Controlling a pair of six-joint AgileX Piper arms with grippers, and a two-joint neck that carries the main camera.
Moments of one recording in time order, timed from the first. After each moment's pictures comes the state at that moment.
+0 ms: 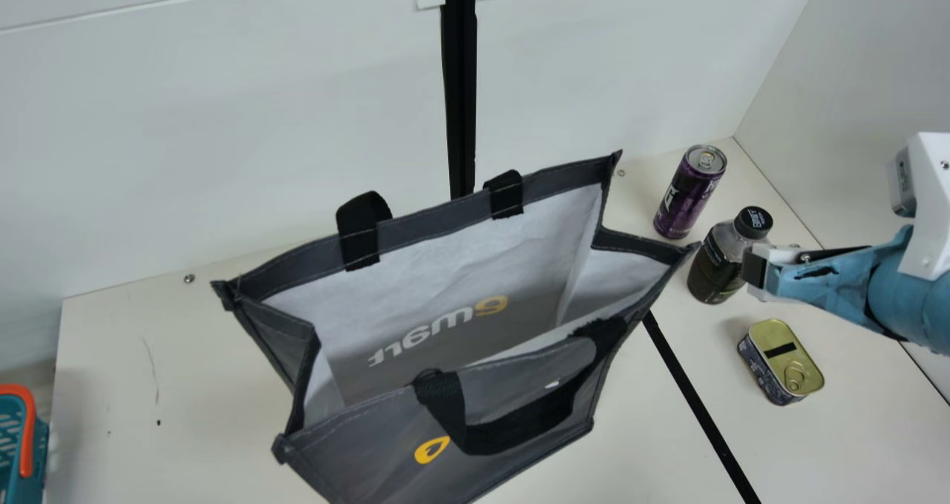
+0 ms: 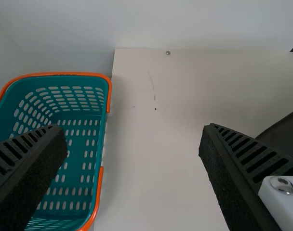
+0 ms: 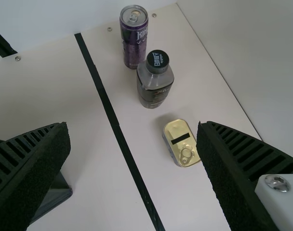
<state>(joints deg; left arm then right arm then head) -1.9 43.4 -69.2 -1.1 69.4 0.0 -24.8 60.6 -80.3 -1.7 69.8 -0.7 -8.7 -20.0</state>
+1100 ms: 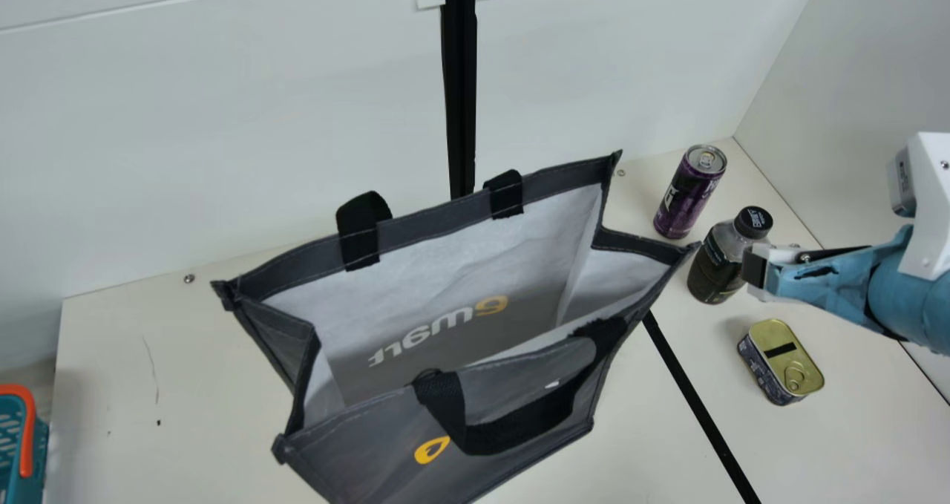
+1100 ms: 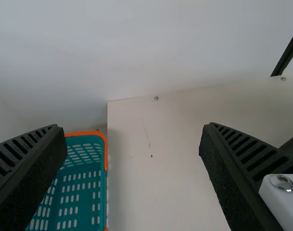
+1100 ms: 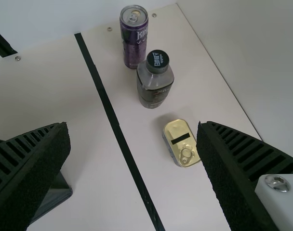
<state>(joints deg) -31.1 56.4 -84.3 23.5 68.4 -16.1 -24.8 60.6 -80.3 -1.7 69.8 -0.7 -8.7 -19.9</state>
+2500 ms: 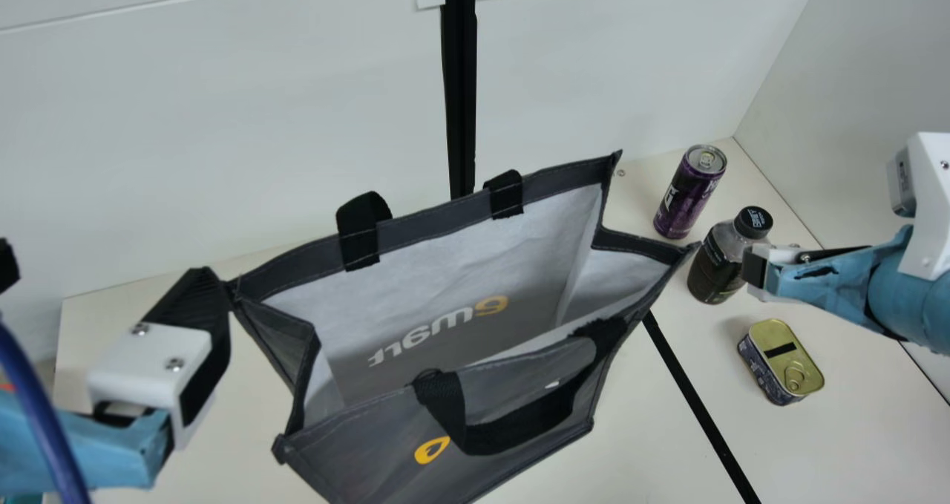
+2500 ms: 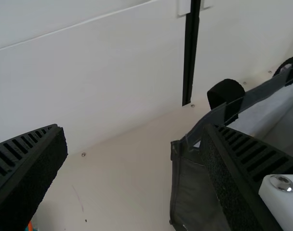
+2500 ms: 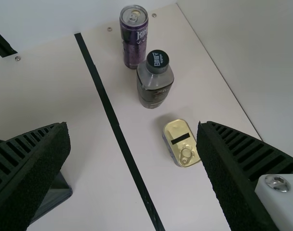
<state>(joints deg) -53.3 76.4 -109.8 26.2 69.9 -16.6 -24.8 60.6 -80.3 -1.7 69.8 -0.7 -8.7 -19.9</state>
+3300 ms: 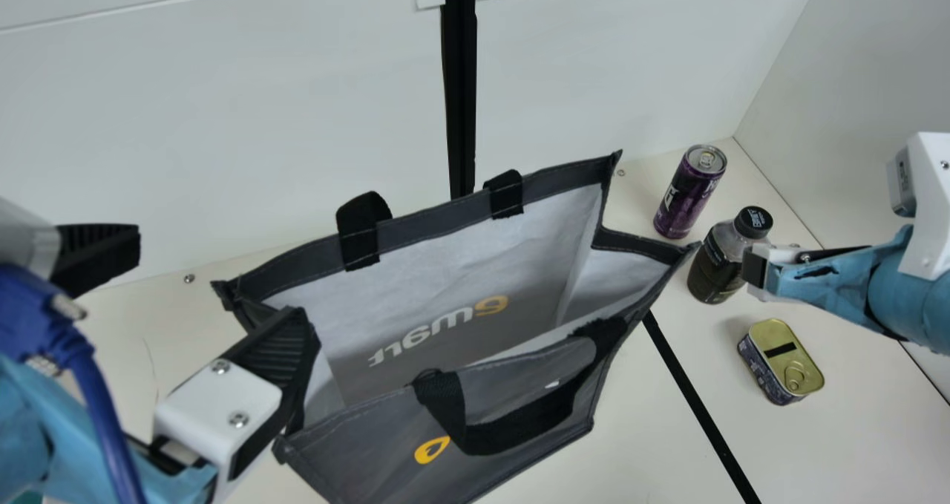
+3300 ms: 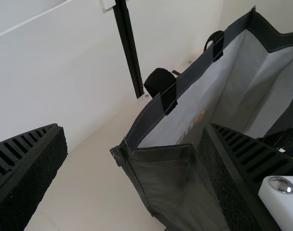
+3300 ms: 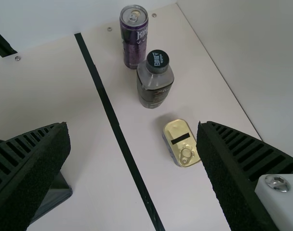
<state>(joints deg) -44.9 79.9 -114.3 1.9 69.8 6.1 -24.8 60.6 -80.3 -1.7 69.8 -0.7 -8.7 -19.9</state>
